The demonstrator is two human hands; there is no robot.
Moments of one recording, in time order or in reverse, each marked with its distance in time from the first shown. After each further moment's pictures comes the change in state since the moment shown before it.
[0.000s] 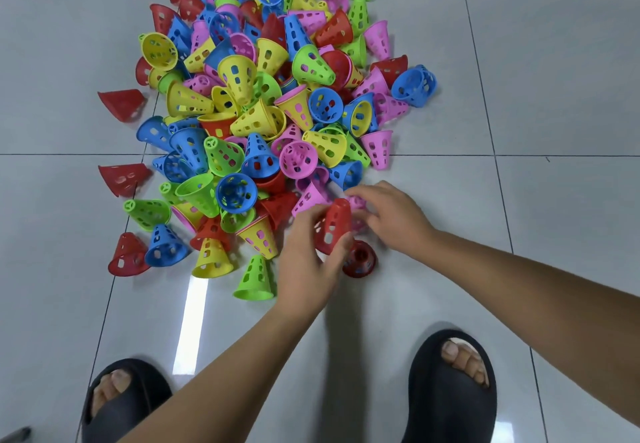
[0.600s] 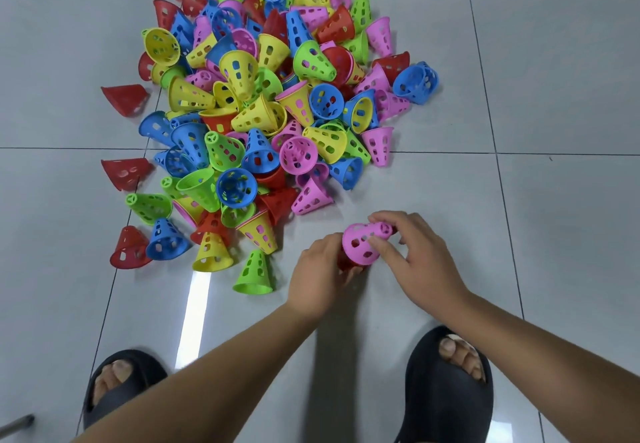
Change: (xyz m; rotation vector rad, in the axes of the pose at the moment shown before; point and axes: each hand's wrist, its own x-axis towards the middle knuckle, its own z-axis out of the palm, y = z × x) left_hand -0.010 -0.052 0.037 0.388 -0.308 0.077; right_hand -0.098 -0.022 -0.011 0.264 0.164 0.111
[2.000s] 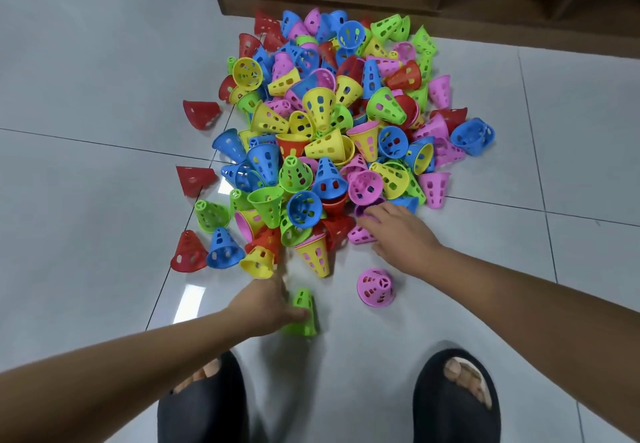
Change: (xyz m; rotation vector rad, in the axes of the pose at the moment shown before) left_hand -0.045 -0.113 -0.146 0.113 -0.402 -0.537; right_hand 0.138 -0.035 0.084 -0.888 -0.341 -0.484
